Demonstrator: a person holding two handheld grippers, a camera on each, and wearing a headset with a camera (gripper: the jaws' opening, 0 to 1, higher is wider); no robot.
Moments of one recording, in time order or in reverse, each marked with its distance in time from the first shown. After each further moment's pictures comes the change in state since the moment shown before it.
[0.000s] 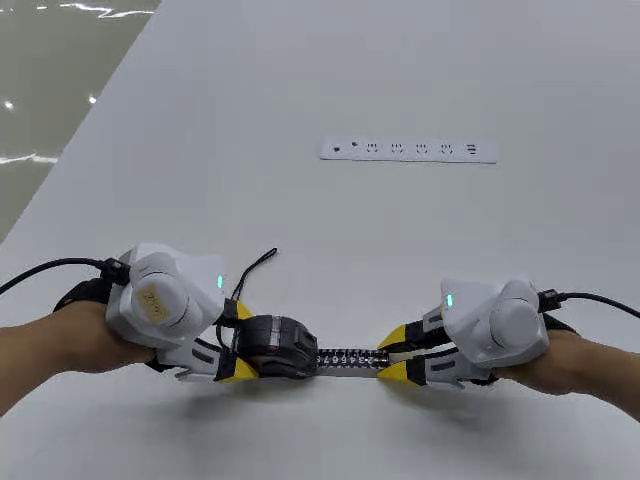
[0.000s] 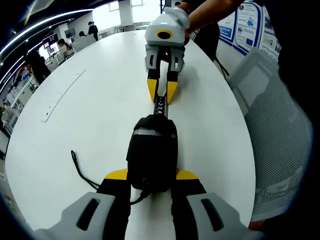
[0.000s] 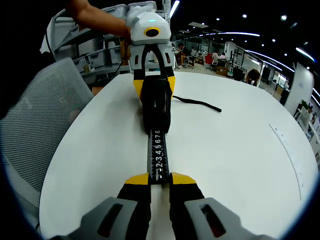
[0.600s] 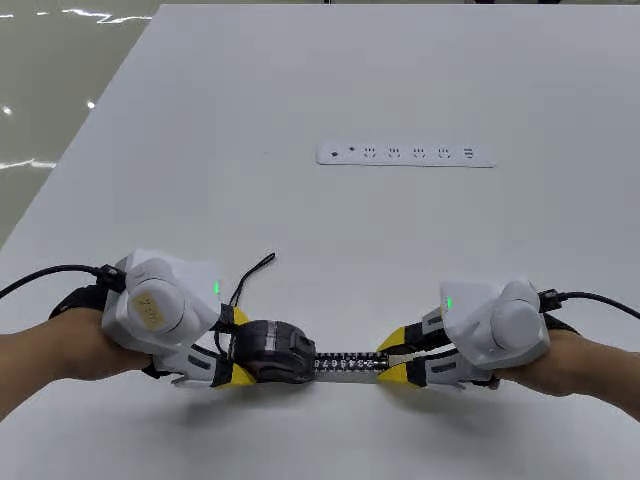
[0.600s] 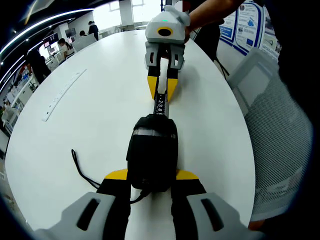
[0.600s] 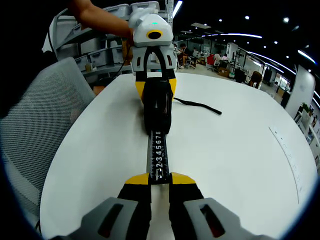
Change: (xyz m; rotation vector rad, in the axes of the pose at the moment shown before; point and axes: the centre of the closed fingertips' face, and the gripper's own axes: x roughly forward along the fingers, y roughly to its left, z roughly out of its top) left arm 0.000 0.000 0.000 -0.003 0.003 0.000; right arm -0.005 0.000 0.002 -0.017 -0.001 0.007
